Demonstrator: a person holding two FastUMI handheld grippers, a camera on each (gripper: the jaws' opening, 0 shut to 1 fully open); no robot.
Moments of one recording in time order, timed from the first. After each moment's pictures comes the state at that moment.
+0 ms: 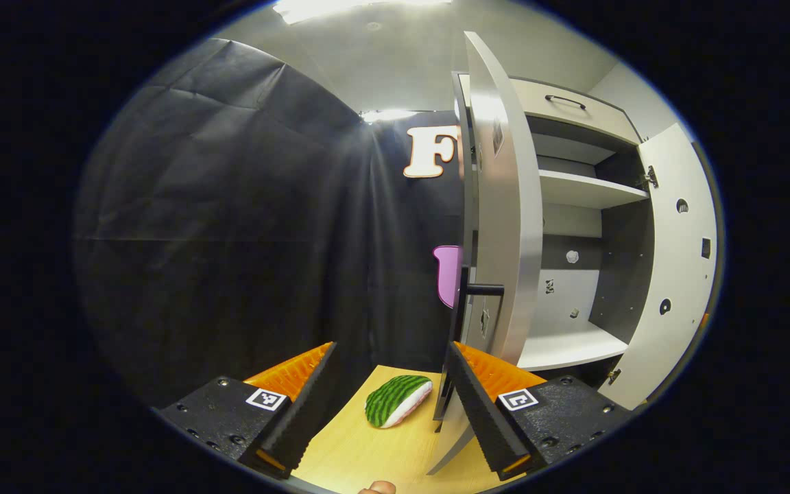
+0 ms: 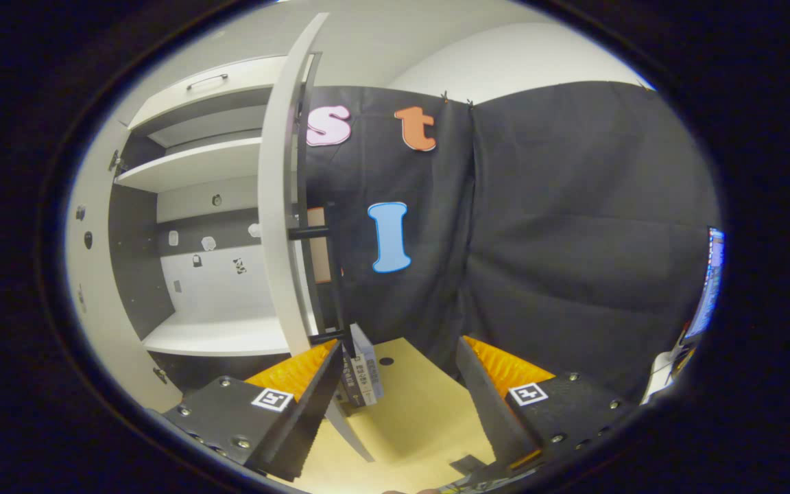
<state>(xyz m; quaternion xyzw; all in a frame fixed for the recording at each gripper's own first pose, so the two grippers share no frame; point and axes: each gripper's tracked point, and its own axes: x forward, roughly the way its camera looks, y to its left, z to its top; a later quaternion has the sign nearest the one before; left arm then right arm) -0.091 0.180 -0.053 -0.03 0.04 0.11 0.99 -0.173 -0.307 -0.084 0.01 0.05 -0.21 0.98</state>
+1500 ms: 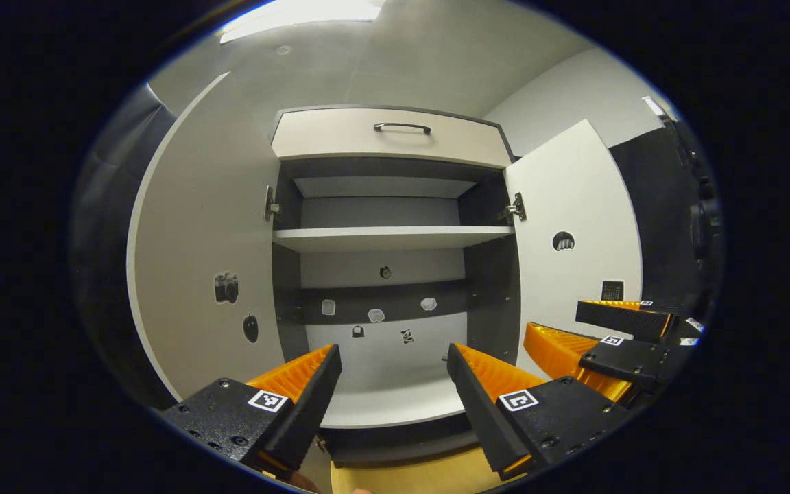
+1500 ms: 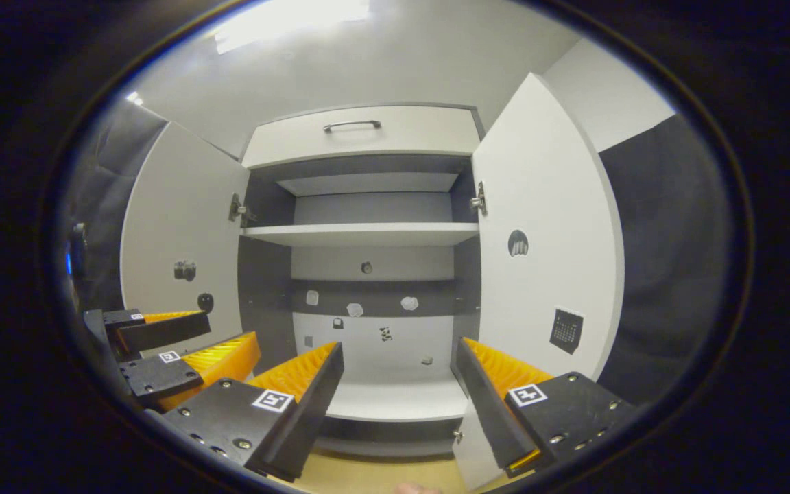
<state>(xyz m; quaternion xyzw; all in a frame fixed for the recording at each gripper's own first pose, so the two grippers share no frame) -0.028 -0.073 0.047 0.01 -0.04 -0.12 0.99 -0.109 -0.069 0.051 0.00 -0.05 0.03 1.00</state>
